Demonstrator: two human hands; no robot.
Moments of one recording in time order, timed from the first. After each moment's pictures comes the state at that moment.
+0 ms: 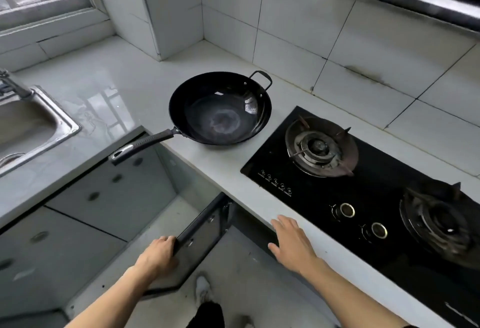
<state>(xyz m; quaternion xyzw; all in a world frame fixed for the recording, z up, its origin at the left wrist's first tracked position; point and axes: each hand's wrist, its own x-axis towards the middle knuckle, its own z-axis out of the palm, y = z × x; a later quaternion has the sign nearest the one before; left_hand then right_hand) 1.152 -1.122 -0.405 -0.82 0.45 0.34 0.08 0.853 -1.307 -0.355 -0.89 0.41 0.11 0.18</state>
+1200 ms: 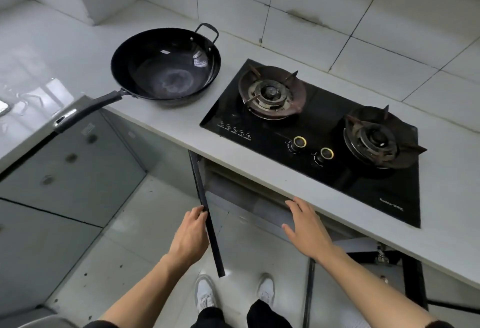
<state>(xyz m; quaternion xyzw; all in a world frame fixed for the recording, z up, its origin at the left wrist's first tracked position) 0.989 -1.106 -0.416 -0.75 0.60 0.25 -0.14 0.707 -1.205 -0.347 -0.81 0.55 0.05 0.20</state>
